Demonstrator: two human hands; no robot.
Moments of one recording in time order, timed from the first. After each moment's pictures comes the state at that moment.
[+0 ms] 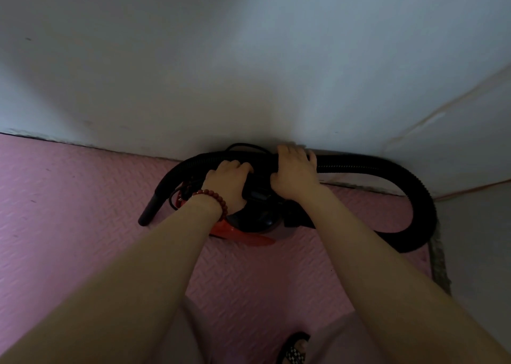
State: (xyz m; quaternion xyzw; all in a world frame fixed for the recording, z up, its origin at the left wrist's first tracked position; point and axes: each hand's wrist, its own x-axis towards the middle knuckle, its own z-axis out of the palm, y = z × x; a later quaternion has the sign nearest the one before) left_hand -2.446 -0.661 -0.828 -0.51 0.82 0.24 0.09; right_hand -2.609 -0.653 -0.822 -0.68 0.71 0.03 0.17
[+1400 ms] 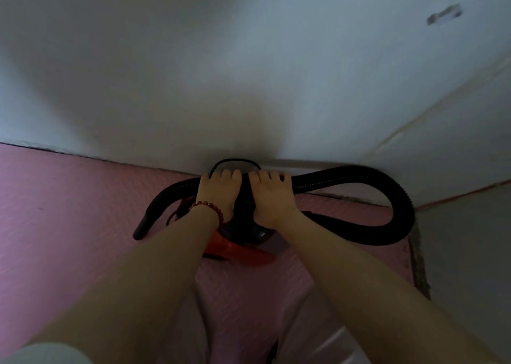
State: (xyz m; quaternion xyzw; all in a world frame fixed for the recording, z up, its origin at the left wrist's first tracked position) left_hand -2.453 -0.648 -0.802 -0.52 0.84 0.07 0.17; right_hand -2.589 -0.619 -0.814 -0.79 0.62 0.04 0.01
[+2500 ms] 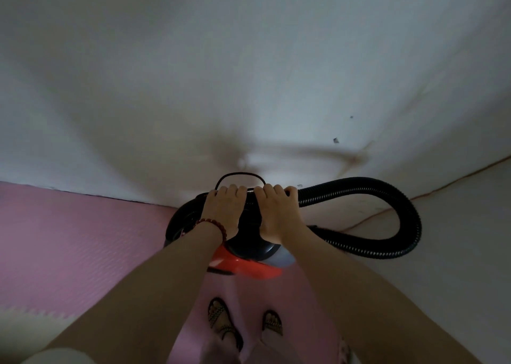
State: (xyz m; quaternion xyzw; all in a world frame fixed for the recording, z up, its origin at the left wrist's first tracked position) left_hand -2.410 -0.568 -0.233 -0.52 0.85 0.07 0.12; right_hand -2.550 -0.540 -0.220 -0.79 0.61 0.07 0.06
